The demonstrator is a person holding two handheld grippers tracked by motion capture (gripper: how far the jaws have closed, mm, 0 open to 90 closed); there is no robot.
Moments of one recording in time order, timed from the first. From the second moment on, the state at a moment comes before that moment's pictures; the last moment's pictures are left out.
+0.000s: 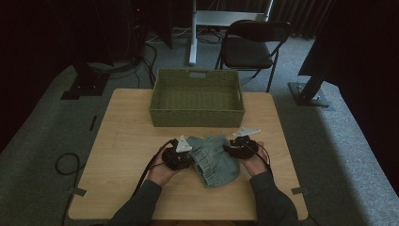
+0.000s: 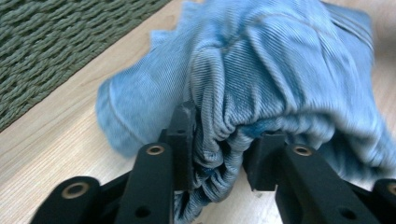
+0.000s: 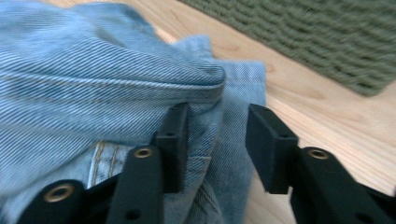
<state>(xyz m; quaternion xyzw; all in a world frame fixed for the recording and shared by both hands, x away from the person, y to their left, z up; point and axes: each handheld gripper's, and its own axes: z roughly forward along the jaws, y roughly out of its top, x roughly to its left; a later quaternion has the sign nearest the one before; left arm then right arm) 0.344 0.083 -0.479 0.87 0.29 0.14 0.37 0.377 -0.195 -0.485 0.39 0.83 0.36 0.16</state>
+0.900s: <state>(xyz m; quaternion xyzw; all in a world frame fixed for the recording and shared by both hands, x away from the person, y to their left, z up) 0.339 0.108 -0.461 0.85 0.32 0.14 0.39 0.340 -0.190 -0.485 0.35 0.84 0.40 0.16</state>
